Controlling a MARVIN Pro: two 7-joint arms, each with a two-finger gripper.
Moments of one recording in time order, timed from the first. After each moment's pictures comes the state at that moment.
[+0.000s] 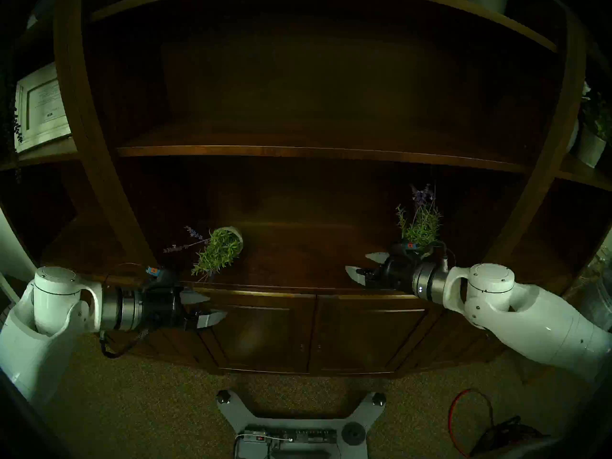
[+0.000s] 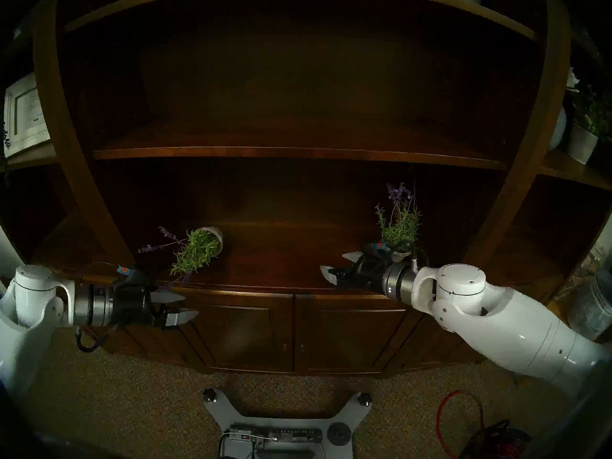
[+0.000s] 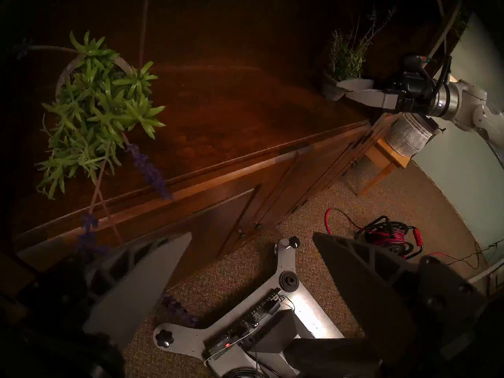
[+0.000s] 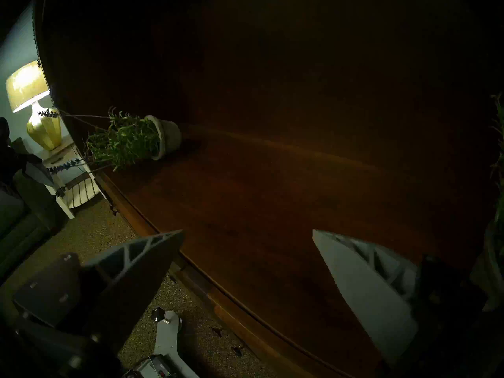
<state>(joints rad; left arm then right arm) 2.15 -0.77 -2.01 -2.07 -0.66 0.77 -0.81 -1.48 -0.43 1.00 -1.93 1.08 0.20 0.13</state>
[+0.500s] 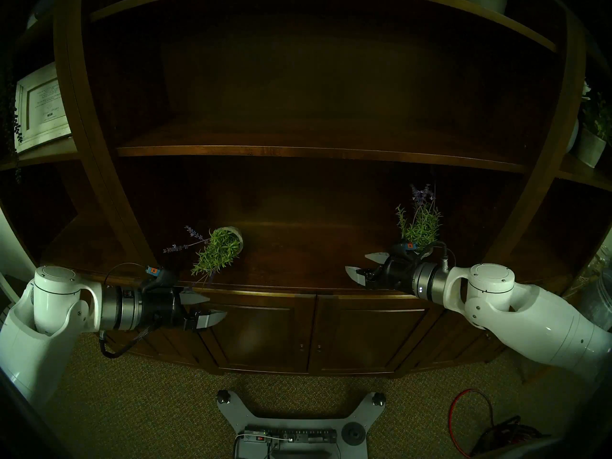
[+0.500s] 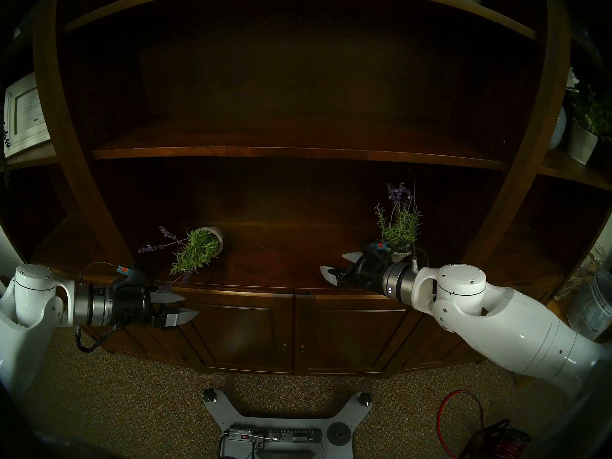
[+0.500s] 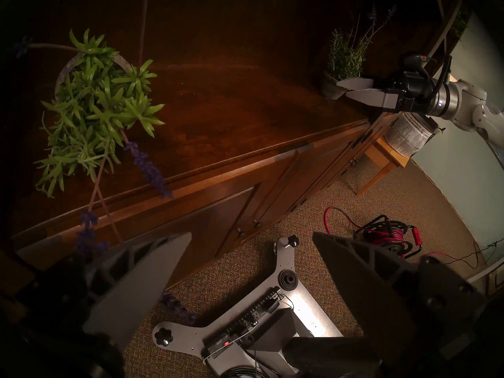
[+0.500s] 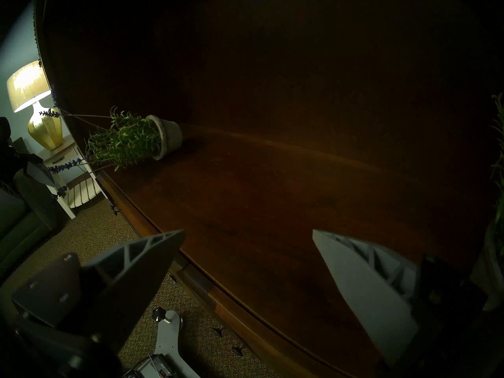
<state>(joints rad) 2.16 -0.76 -2.02 -2.08 -0.66 0.80 -0.82 -1.48 -0.43 1.00 -1.93 1.08 0.20 0.14</state>
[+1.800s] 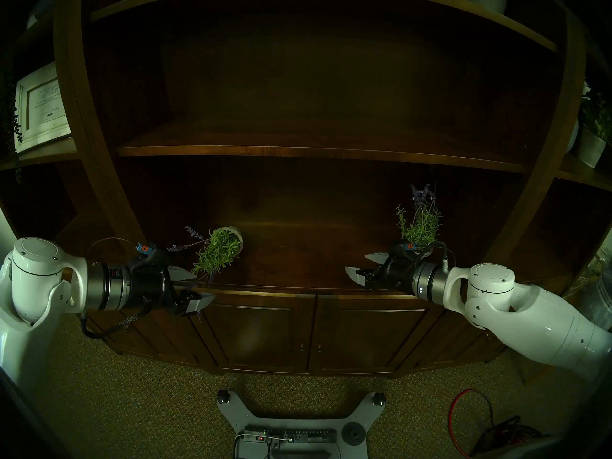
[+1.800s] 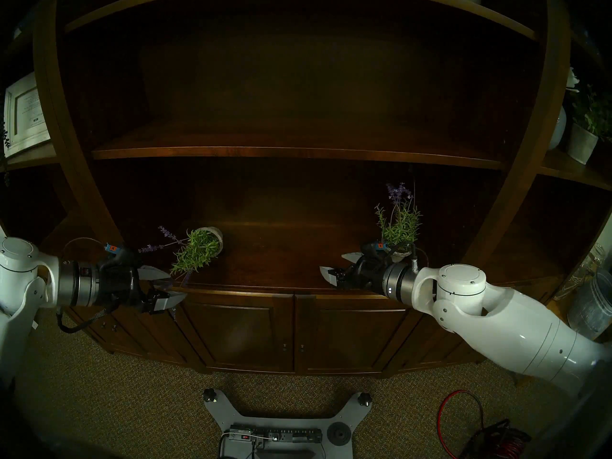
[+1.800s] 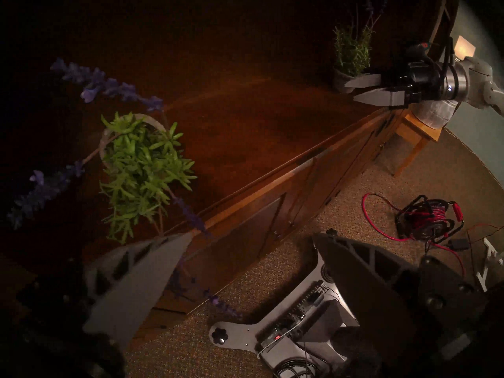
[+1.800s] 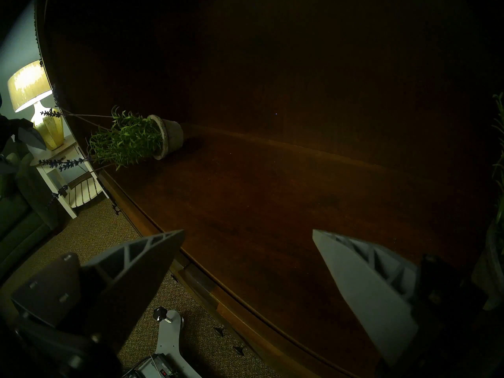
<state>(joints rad) 2.18 -0.73 -2.16 -2.22 -0.58 0.83 -0.76 -1.48 -0.43 1.00 -1.93 1.08 0.20 0.14</state>
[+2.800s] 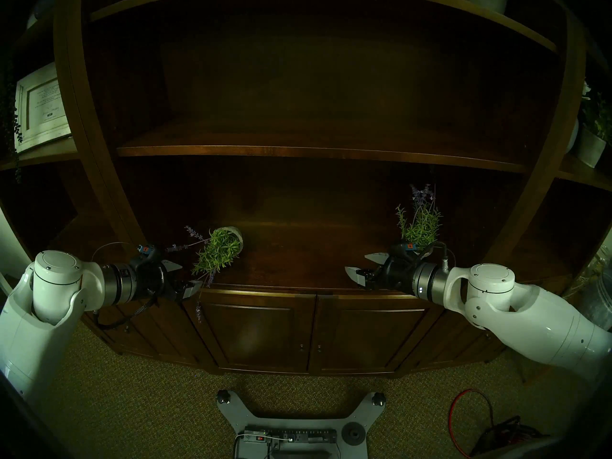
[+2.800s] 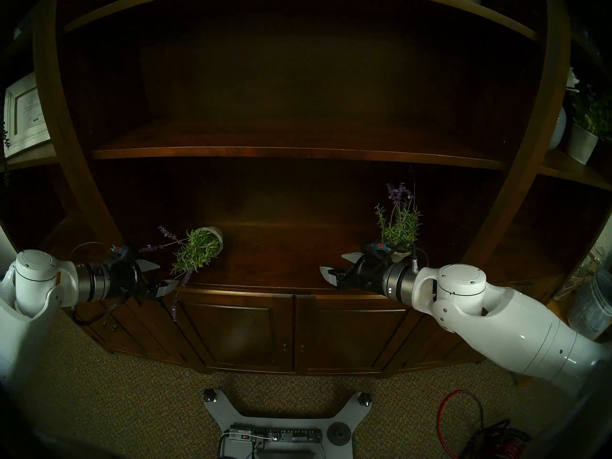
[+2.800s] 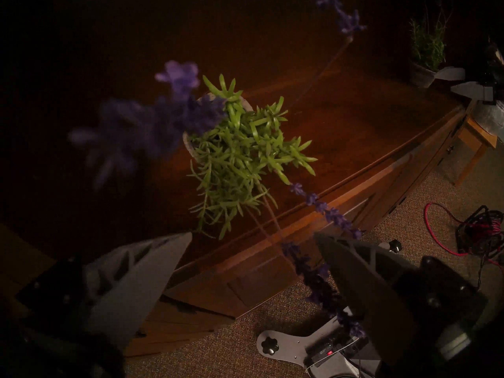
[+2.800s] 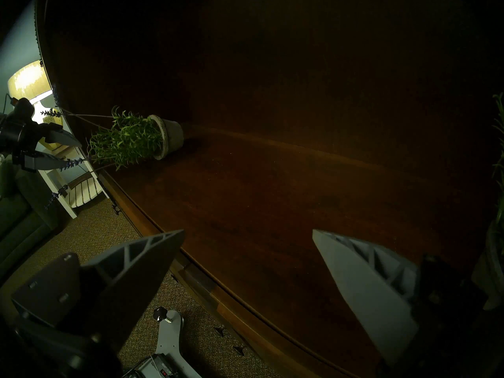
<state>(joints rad) 2.04 -0.73 -1.96 -1.99 -0.49 0.66 -0.61 -1.48 -0.43 1.00 -1.93 1.08 0.20 0.14</state>
